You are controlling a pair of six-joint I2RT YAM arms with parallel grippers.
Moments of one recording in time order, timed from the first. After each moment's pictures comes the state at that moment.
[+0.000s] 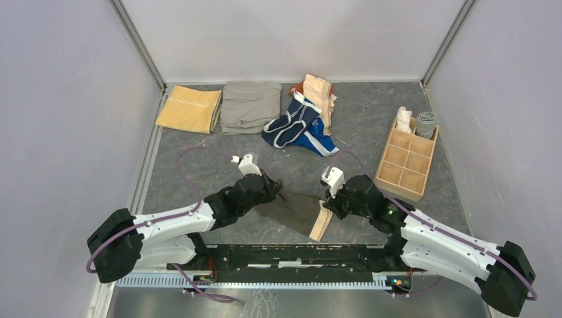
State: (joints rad) left arm -0.95 1.13 0.49 0.11 -0.36 -0.99; right arm 0.85 0.82 0.43 -0.25 -0.08 0.01
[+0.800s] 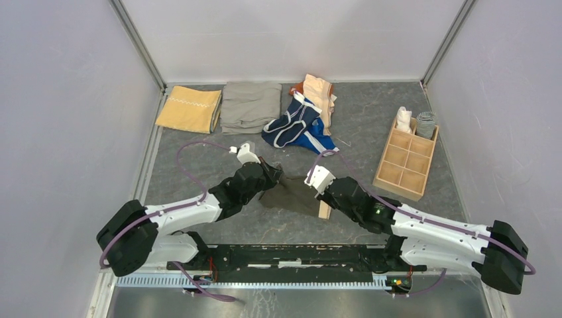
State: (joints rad) left arm -0.86 1.21 0.51 0.26 -0.35 -0.99; right arm 1.03 0.95 0.52 -0.15 0.38 -0.18
